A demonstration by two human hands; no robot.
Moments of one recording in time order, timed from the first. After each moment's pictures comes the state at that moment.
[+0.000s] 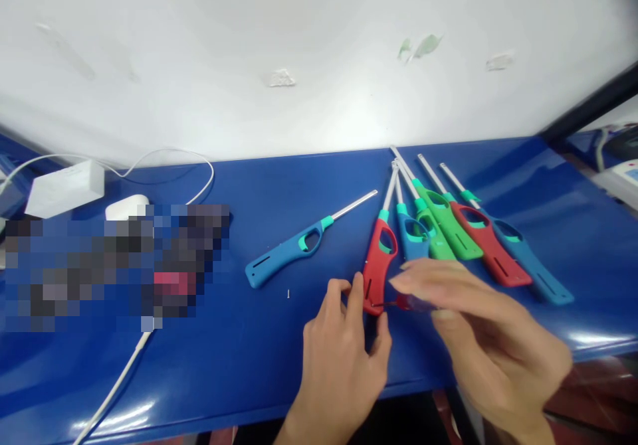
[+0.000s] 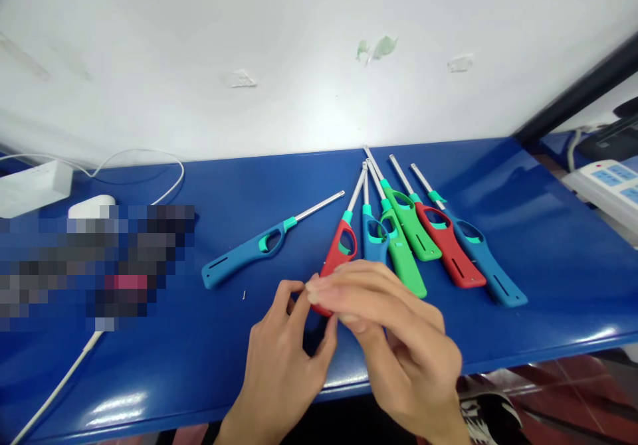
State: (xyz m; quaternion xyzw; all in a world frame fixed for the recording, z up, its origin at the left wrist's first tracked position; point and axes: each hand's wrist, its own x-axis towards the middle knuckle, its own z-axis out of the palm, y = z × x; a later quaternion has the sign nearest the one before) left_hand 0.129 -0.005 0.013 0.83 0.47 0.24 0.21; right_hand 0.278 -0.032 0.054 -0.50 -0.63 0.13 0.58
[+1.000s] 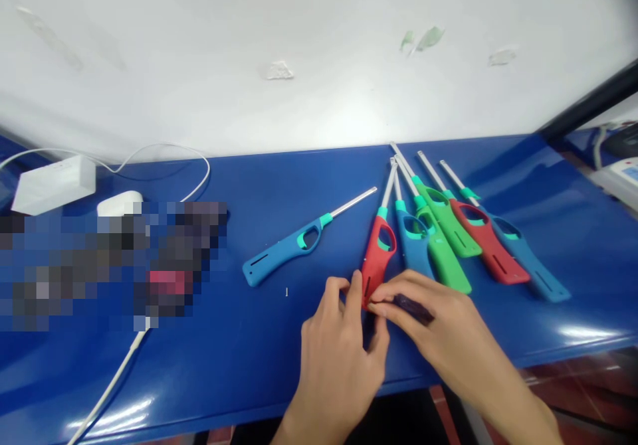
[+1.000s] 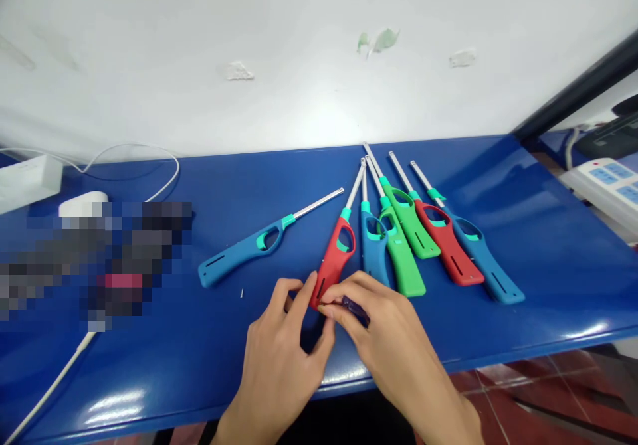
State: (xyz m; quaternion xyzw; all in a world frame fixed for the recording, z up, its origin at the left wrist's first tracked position) left_hand 0.129 -0.006 0.007 0.83 0.46 0.24 0.19; right_hand 0.291 -0.037 0.035 -0.68 -0.63 0.25 0.29
